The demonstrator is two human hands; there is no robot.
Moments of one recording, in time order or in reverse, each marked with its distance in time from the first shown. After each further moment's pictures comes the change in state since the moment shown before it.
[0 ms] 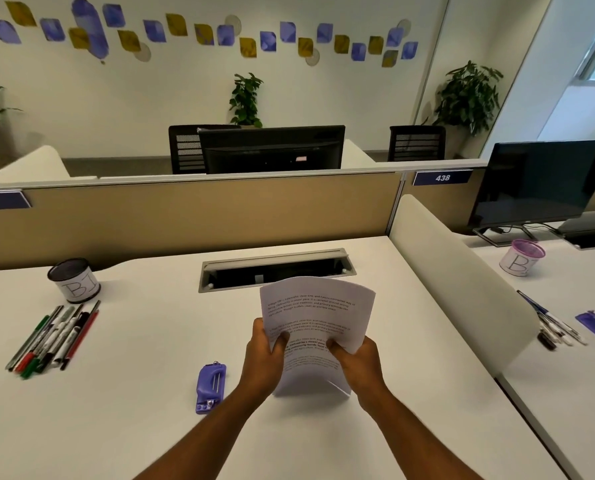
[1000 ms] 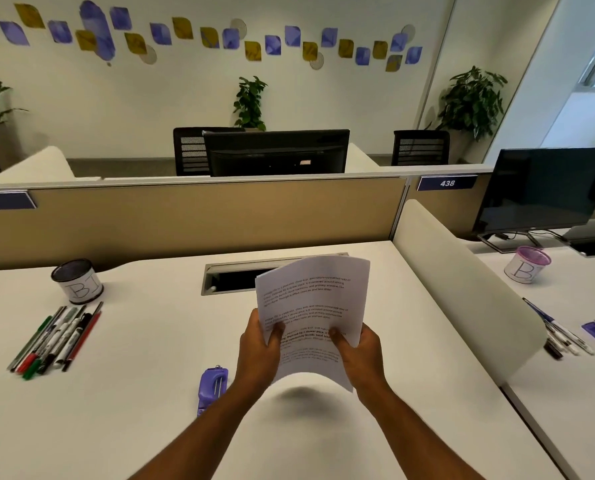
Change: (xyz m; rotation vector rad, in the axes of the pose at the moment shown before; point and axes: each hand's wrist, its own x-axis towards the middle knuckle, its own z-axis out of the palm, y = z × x) left_hand 0.011 0.015 -0.012 -0.003 0.092 0.083; right_hand 0.007 -0.022 0.009 0.004 0.007 -0.077
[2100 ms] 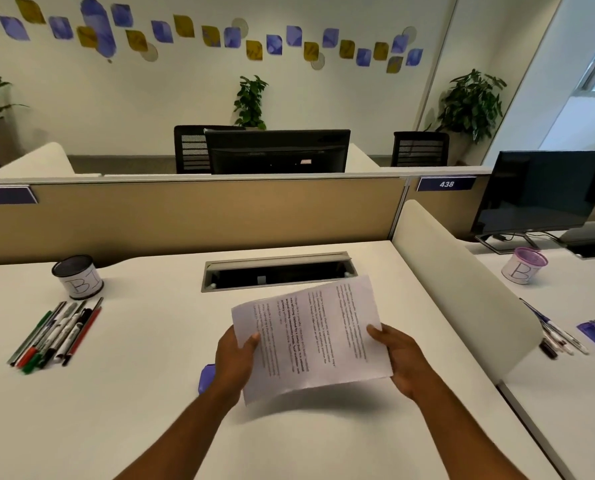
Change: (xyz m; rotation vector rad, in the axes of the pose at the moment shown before) left_hand -0.003 -0.035 -0.034 -0.083 0.023 -0.294; right_hand 0.029 0.009 -0.081 0.278 -0.230 0.352
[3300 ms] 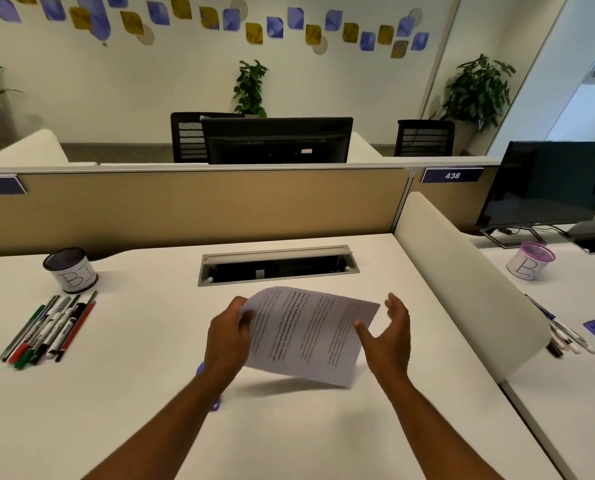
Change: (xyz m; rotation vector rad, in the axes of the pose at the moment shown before) left_hand 0.019 0.026 -0.005 0.455 0.037 0.432; right_hand 0.012 0.010 0.043 -0.608 0.544 -0.440
